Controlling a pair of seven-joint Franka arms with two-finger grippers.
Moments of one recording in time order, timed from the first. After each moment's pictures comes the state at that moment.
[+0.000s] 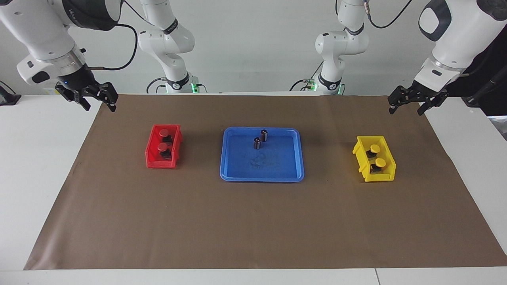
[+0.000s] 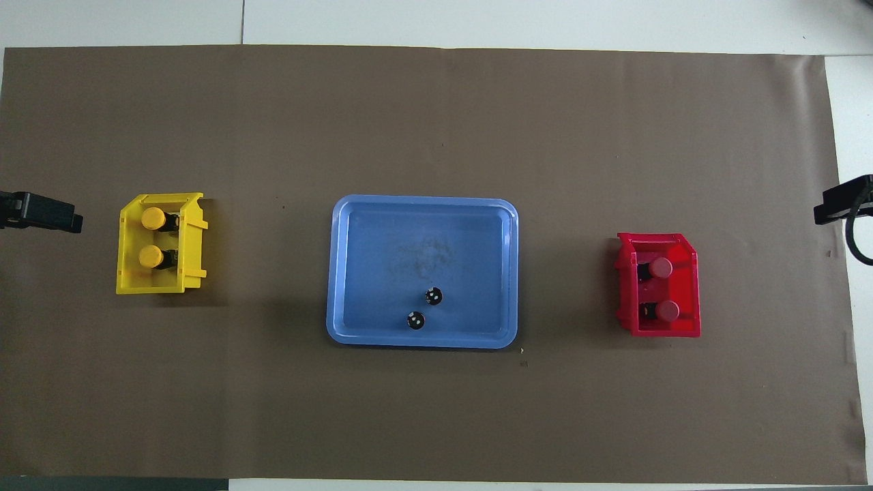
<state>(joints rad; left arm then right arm) -0.04 -0.06 0.02 -1.71 0.00 1.63 0.14 0.04 0.00 -0.16 -1.58 -0.01 1.51 -0.07</state>
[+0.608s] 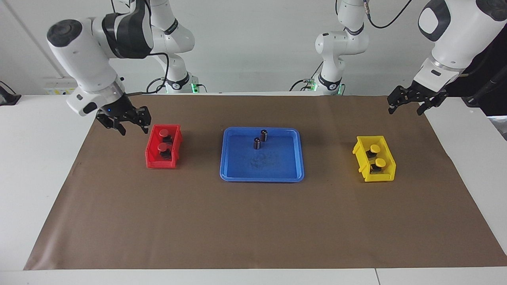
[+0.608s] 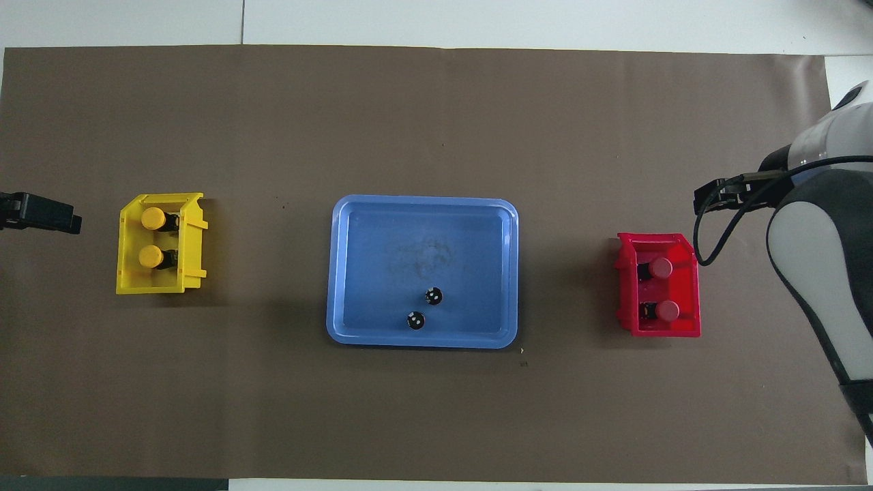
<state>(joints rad) -0.03 -0.06 0.02 -1.72 0.00 1.62 0.13 0.10 0.04 -0.11 -1.85 0.04 1.87 -0.06</state>
